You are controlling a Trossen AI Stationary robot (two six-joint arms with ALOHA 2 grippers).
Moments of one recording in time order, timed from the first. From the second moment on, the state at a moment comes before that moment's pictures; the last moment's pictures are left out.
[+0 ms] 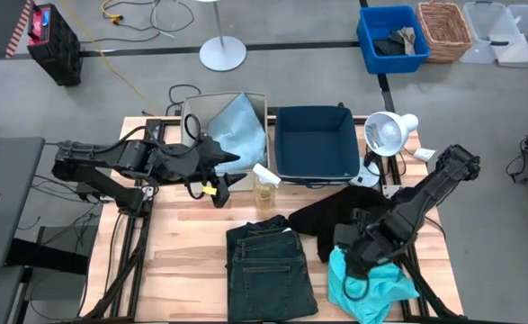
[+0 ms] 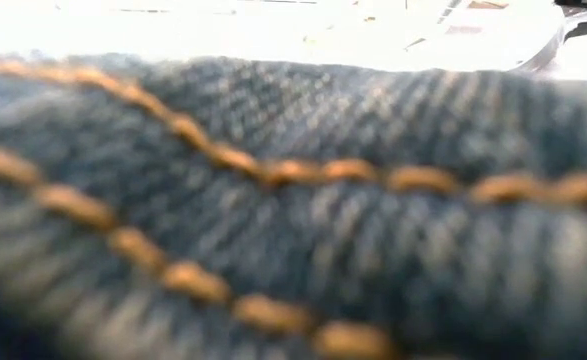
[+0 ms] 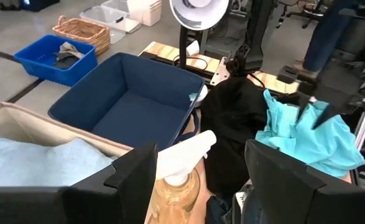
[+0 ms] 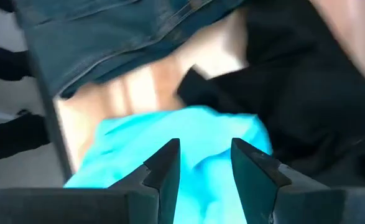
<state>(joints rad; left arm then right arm) -0.21 1.34 1.63 -0.75 -0.51 -0.32 0.74 1.43 1.29 -1.17 0.19 0.95</state>
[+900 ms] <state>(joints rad) -0.33 1.34 1.63 -0.74 -0.57 -0.30 1.03 1.51 1.28 -1.29 0.19 1.34</state>
